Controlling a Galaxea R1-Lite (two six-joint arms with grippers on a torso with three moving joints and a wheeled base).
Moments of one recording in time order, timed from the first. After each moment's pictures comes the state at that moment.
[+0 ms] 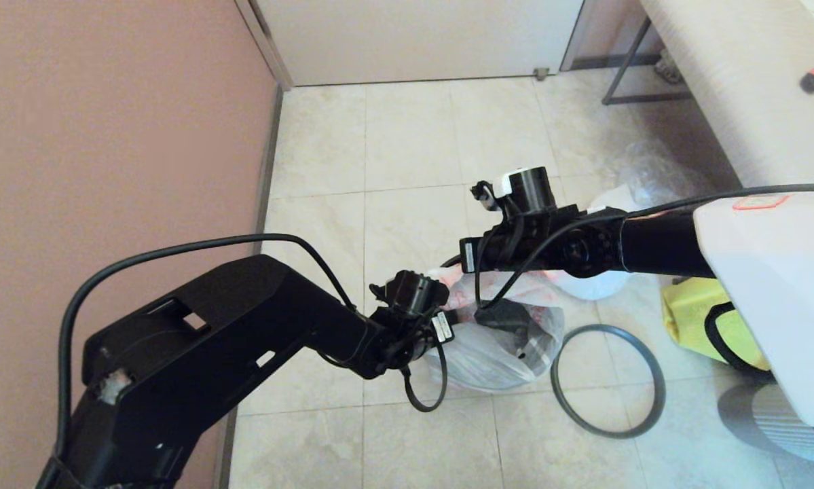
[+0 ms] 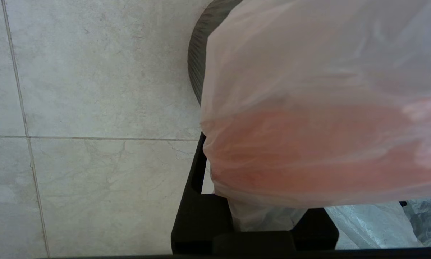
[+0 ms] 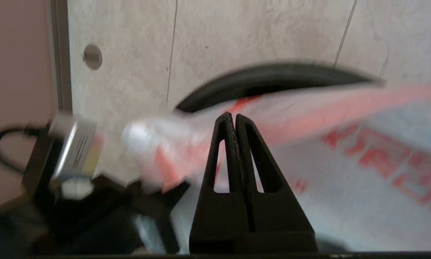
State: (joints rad) left arm -0.64 2.39 -1.42 -0.32 0.27 -0.69; right arm 0.52 2.31 -1.95 0.11 0.01 0.19
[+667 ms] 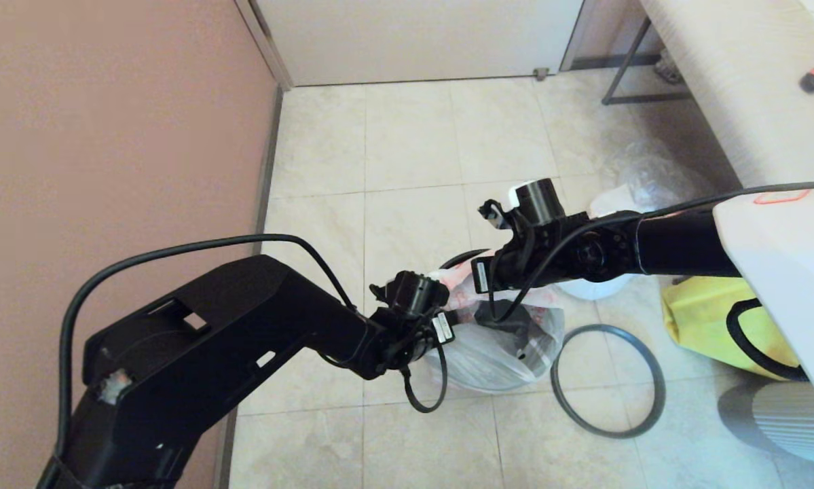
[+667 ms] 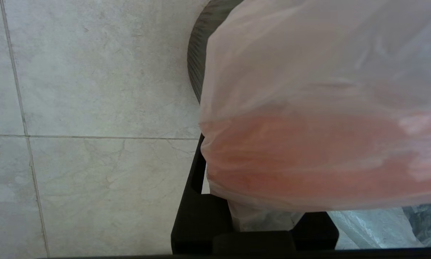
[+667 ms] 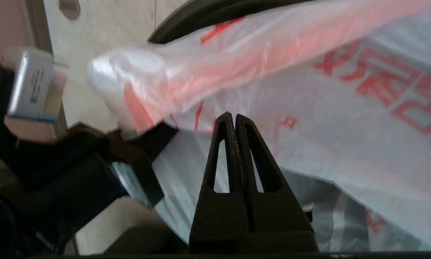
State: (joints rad) left arm -0.64 2.39 -1.41 -0.32 0.27 -0.69; right arm 0.51 2.25 -1.82 0.18 0.03 0.19
